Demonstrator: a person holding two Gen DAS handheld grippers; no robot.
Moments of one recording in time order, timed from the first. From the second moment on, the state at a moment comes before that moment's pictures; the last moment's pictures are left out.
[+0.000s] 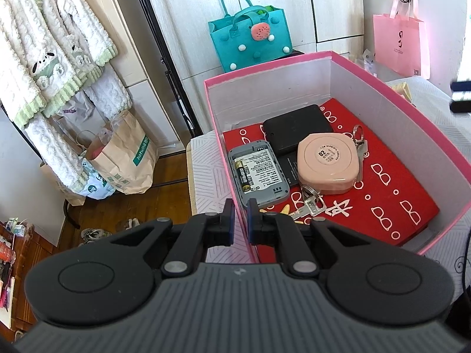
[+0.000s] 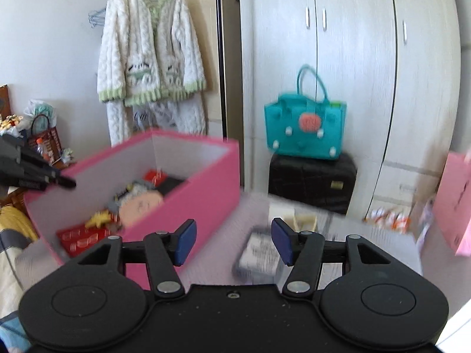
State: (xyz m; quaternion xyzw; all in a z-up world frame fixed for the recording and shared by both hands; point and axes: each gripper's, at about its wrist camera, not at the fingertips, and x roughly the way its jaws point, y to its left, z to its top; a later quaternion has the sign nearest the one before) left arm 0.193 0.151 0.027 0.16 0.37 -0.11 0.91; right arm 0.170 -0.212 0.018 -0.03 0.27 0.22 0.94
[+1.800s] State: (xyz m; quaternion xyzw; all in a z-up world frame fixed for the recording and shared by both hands) left arm 0.193 0.150 0.027 0.16 0.37 -0.10 0.91; right arm 0.159 -0.197 0.020 -0.03 0.26 0.26 0.93
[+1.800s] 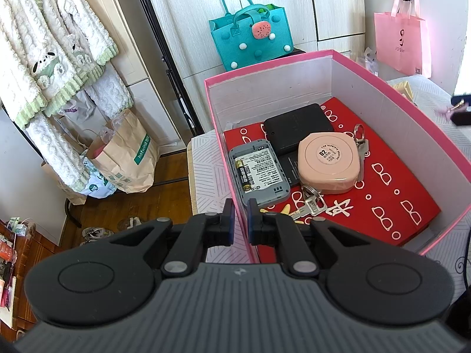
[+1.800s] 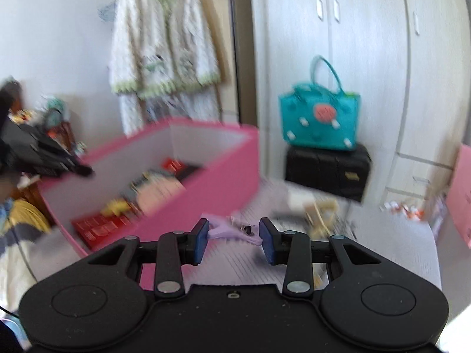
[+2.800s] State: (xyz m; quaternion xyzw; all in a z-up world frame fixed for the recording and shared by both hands) left arm 0.195 0.153 0.027 0.14 0.37 -0.12 0.91; right arm 0.206 -0.062 0.018 -0.15 0.38 0.41 0.81
